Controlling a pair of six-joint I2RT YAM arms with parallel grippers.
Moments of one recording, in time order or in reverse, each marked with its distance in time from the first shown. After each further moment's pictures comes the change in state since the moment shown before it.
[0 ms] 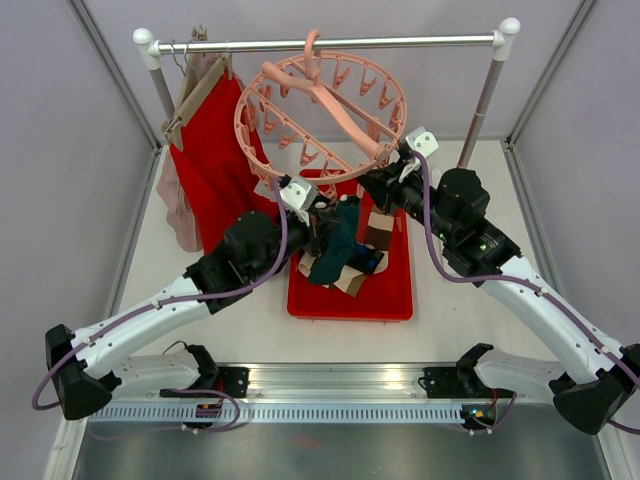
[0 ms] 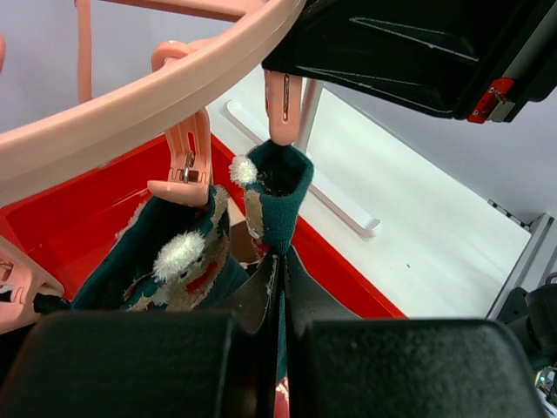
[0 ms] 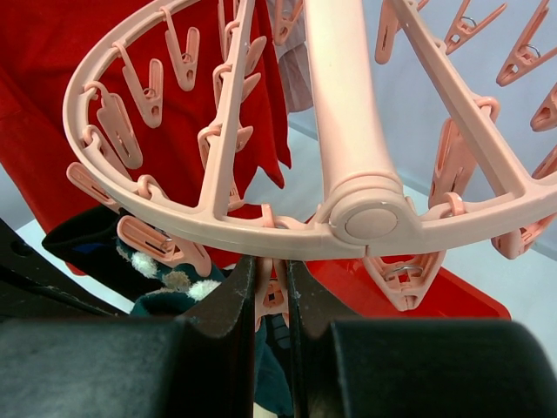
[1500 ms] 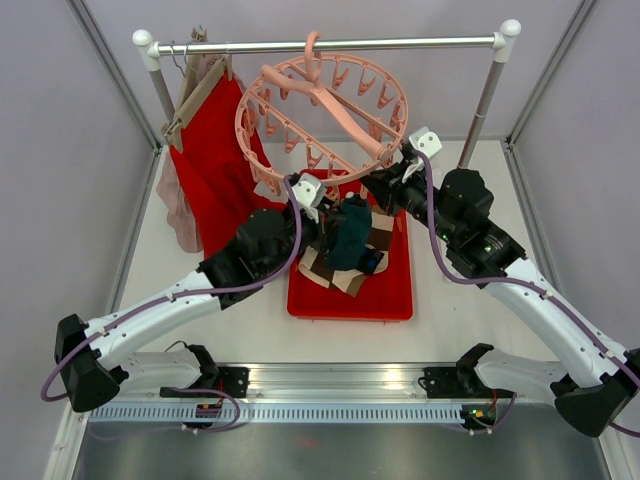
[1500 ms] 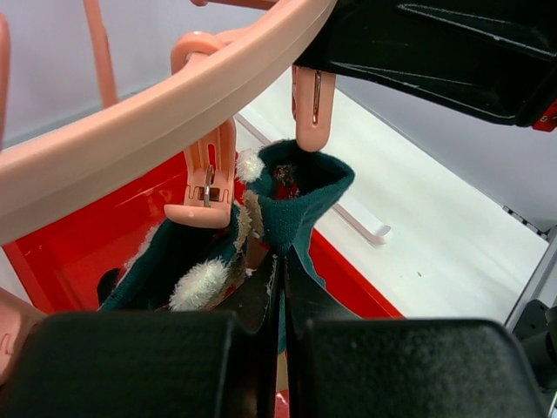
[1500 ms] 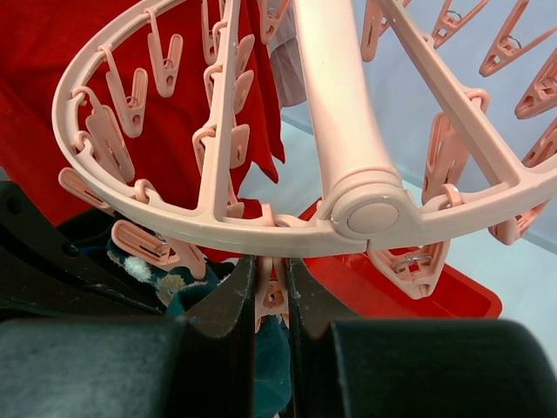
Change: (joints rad) left arm 0.000 0.071 0.002 0.065 -0.023 0.001; right arm 0.001 -0.016 0.013 -0.045 0.016 0.000
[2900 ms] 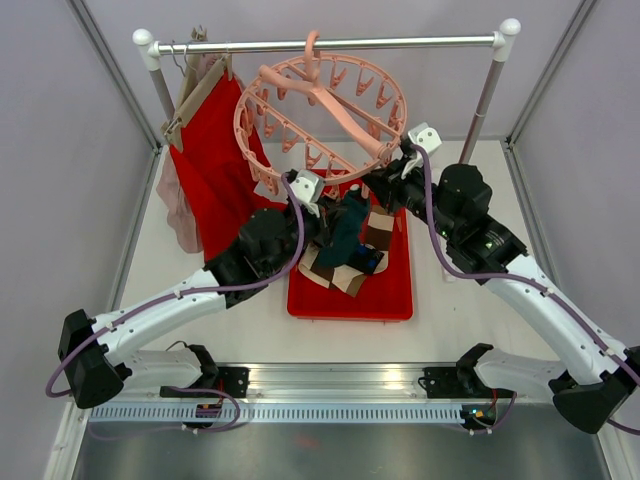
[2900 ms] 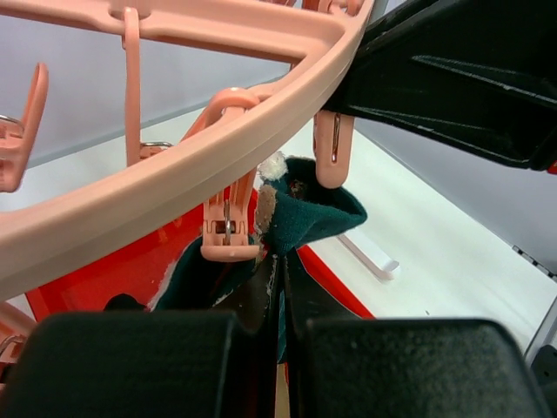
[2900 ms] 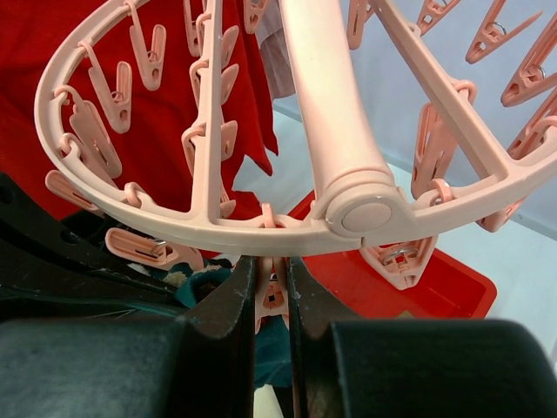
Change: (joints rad) left arm 0.000 0.031 -0.012 0.114 -0.058 -0.001; right arm 0.000 0.018 0.046 -0.066 0.032 0.011
